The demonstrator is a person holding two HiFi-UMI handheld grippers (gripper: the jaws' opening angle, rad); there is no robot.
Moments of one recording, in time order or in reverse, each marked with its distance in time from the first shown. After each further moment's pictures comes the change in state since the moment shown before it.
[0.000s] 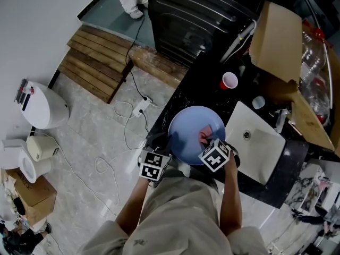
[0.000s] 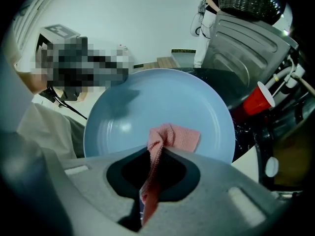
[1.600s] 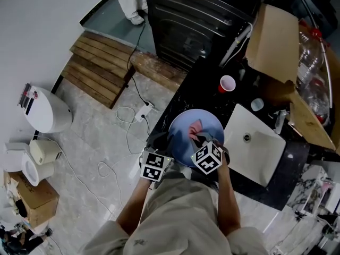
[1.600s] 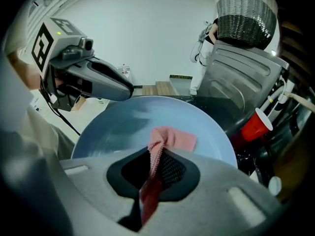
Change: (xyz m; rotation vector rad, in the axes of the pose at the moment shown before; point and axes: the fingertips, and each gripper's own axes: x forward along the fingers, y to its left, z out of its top) left arm -0.006 -0.006 0.030 0.063 -0.063 0.015; right arm 0.001 0.003 0.054 -0.056 -0.284 -0.093
